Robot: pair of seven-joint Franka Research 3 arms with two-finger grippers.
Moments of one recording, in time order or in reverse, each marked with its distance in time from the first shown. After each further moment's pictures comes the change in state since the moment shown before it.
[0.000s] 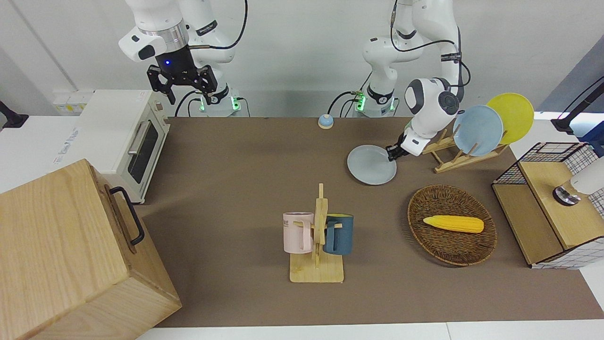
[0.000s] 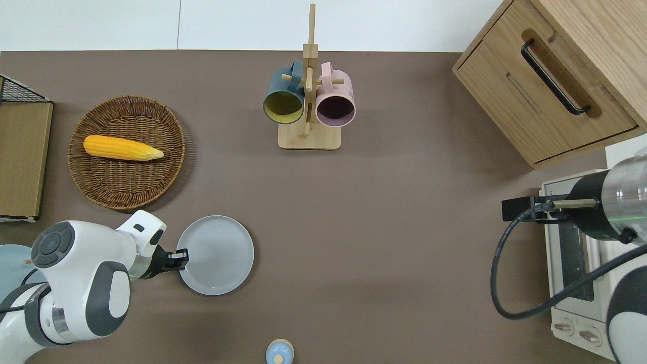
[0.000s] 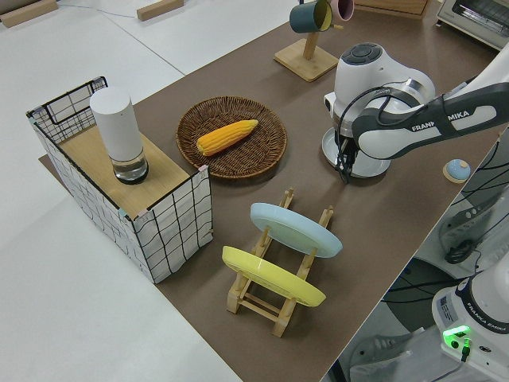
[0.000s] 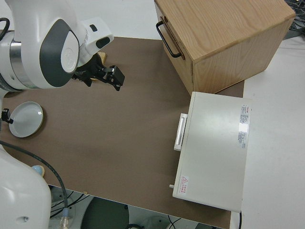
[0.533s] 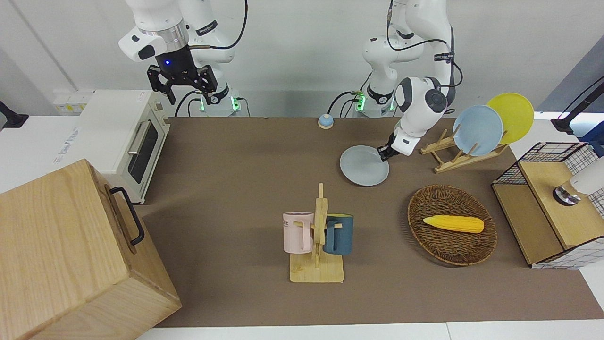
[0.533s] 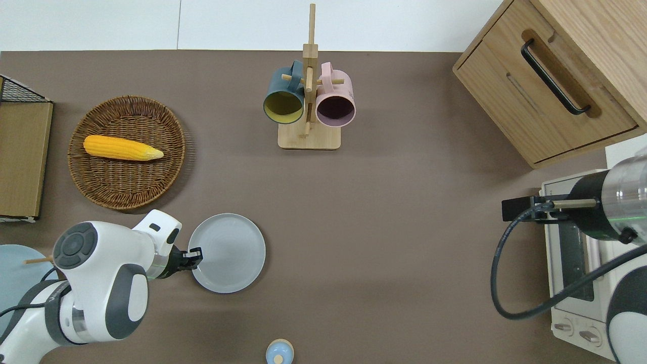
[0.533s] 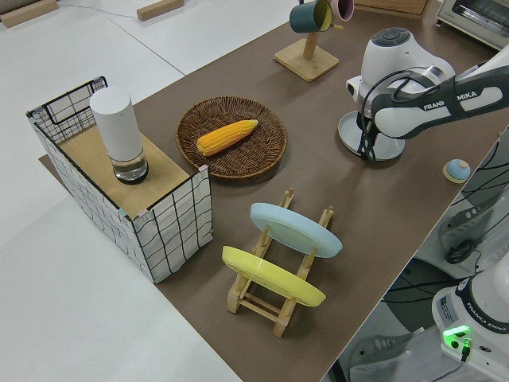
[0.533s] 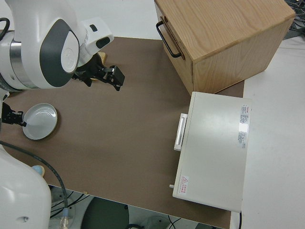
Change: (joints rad) left arm -0.026 0.001 -0.179 0.000 -0.039 0.052 -0.209; right arm 0.000 0.000 0.000 0.000 0.000 0.000 0.000
